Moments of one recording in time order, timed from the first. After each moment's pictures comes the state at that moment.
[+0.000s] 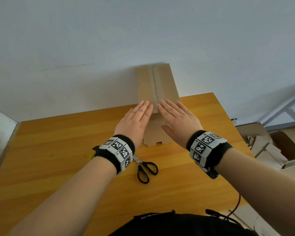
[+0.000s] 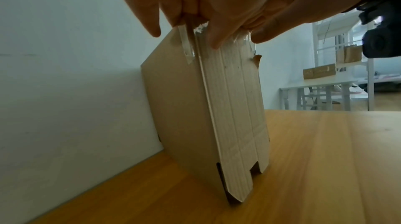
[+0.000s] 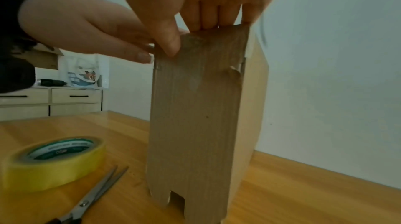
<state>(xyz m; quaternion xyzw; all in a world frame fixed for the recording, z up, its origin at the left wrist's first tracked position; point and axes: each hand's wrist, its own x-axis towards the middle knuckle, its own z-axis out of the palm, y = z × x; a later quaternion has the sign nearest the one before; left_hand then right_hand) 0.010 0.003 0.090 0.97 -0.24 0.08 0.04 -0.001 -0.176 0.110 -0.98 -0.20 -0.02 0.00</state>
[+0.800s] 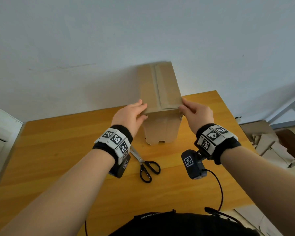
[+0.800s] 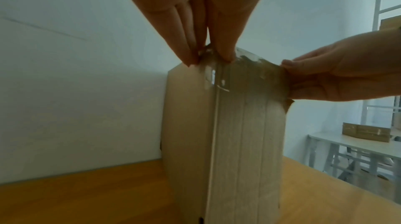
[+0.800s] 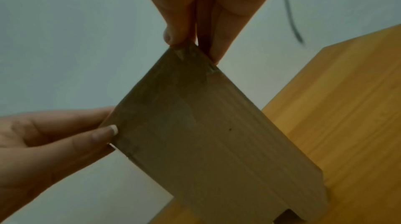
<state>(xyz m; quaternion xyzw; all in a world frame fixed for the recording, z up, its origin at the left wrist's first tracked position) 0.022 0.011 0.117 0.97 -0.17 0.04 0.19 0.007 -0.200 0.107 -0.85 0.12 -0.07 0.50</state>
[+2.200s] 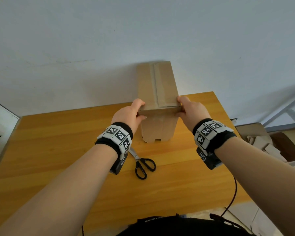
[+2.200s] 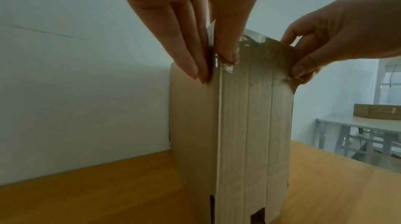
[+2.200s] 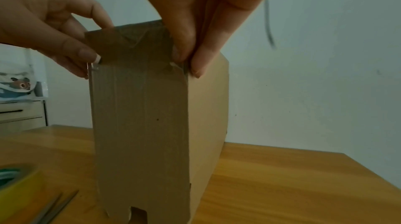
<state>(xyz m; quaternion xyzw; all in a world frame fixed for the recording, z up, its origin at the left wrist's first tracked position) 0.021 0.001 0.111 0.98 -0.12 0.03 0.17 0.018 -0.207 0.117 -0.98 -0.03 0.03 0.18</state>
